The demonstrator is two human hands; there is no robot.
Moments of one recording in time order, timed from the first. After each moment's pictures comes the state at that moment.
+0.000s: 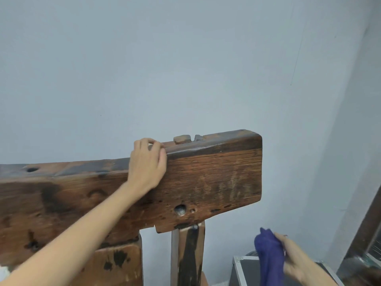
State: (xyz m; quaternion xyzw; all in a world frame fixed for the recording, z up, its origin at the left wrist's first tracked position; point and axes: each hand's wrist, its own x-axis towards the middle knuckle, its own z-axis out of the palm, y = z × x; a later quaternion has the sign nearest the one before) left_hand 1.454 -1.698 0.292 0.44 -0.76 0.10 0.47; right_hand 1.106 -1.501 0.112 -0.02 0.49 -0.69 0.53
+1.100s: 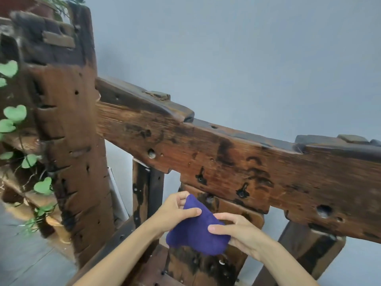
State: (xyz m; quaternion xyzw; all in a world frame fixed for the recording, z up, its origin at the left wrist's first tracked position) left_hand 1.754 -1.533 0.124 0.49 -0.55 -0.48 0.48; right_hand 1.520 -1.565 0.139 -0.55 0.48 -0.19 0.66
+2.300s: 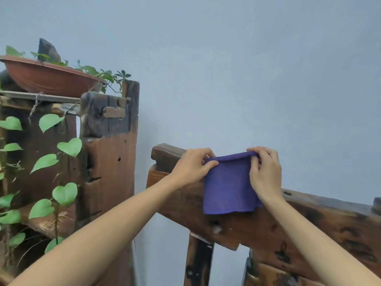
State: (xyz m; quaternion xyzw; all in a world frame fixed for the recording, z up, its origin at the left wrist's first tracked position) left_hand 2.035 -1.628 0.371 0.49 -0.75 0.01 0.44; right_hand 1.819 -1.655 0.355 -0.64 0.46 -0.62 -0.04
